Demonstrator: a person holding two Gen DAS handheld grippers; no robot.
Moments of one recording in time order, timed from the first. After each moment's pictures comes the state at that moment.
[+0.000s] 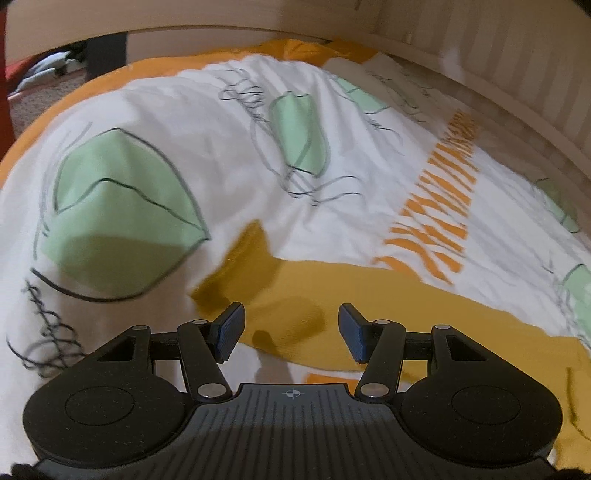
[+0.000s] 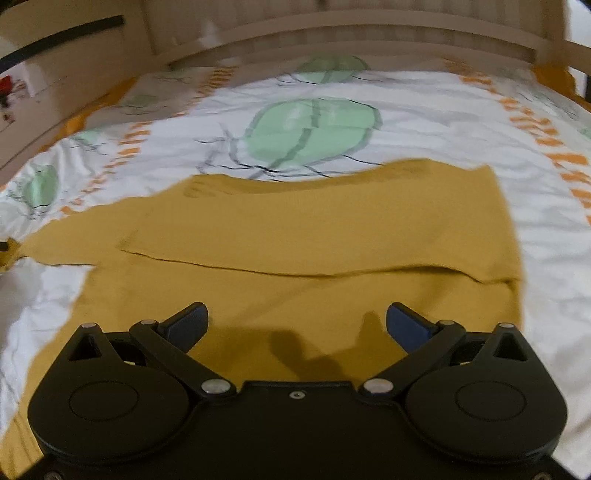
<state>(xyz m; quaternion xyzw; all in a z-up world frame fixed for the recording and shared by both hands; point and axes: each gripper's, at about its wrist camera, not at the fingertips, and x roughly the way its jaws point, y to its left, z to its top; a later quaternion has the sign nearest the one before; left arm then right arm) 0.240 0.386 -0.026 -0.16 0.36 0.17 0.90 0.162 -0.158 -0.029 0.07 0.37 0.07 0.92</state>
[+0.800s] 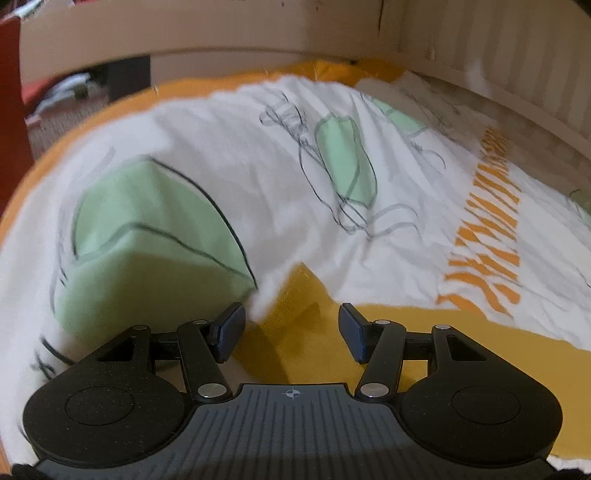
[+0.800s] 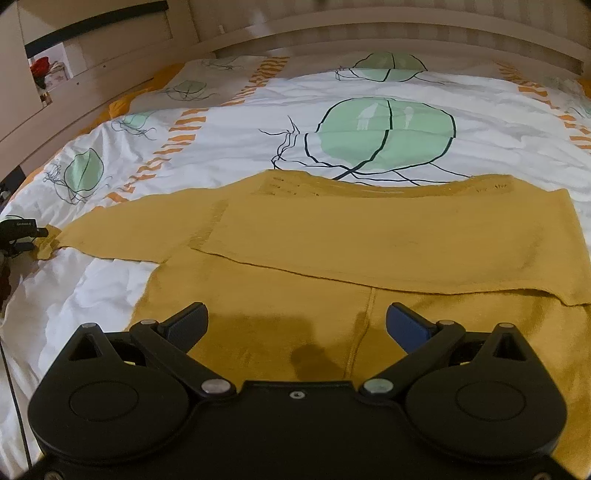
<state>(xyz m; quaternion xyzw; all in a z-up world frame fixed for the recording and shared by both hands) 0.256 0.416 -0.035 -0.12 0.32 0.22 0.91 0.175 -0.099 -0.020 0.06 0.38 0.12 0.92</state>
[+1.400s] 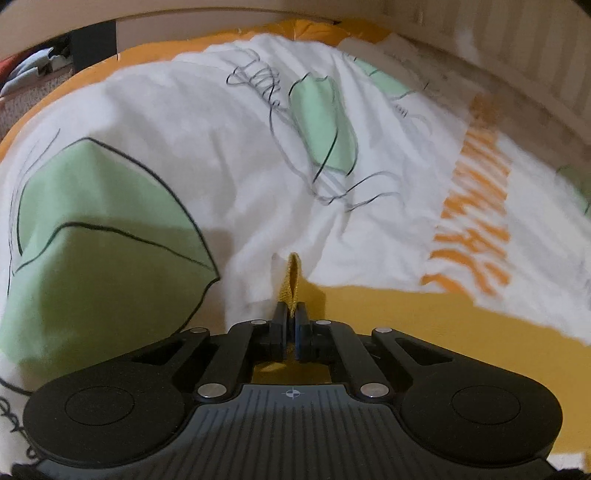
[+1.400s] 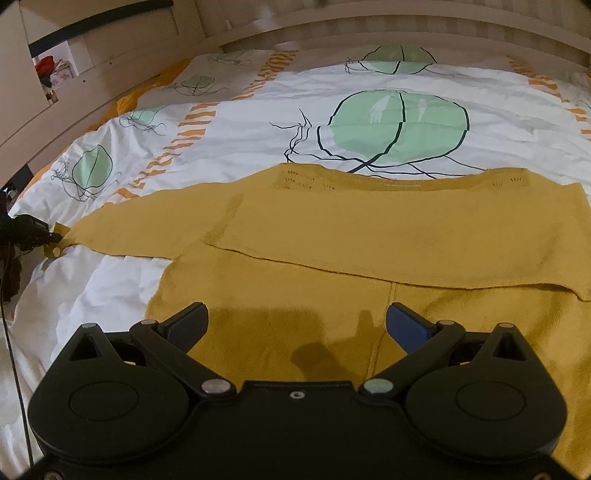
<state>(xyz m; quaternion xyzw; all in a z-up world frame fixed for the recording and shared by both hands) 0.281 0.419 -0.039 -0.15 0.39 0.17 0.89 0.177 -0.093 -0.020 0.07 0.39 0.14 0.91</state>
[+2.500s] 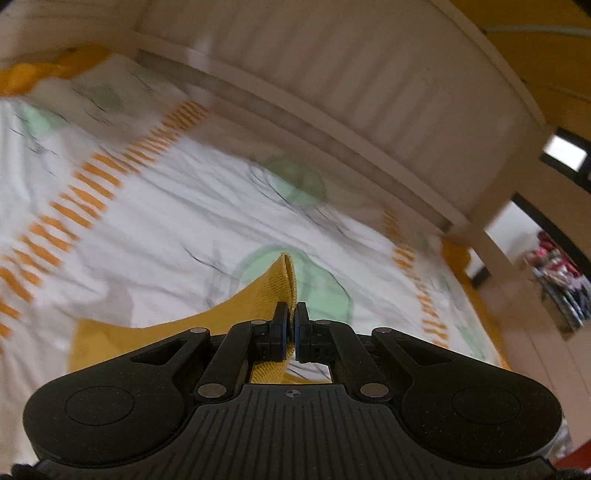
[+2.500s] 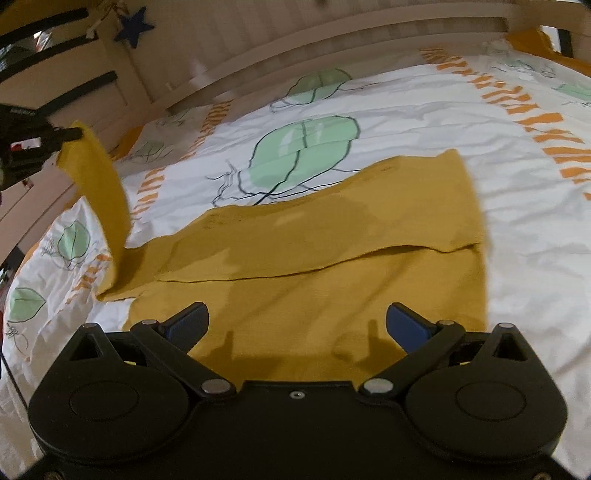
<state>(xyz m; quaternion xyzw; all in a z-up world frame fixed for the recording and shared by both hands) 0.295 0.083 0.109 -0.21 0.33 -0.17 0.91 0.121 -0.205 -0.013 0.17 0.34 0.07 0.92</state>
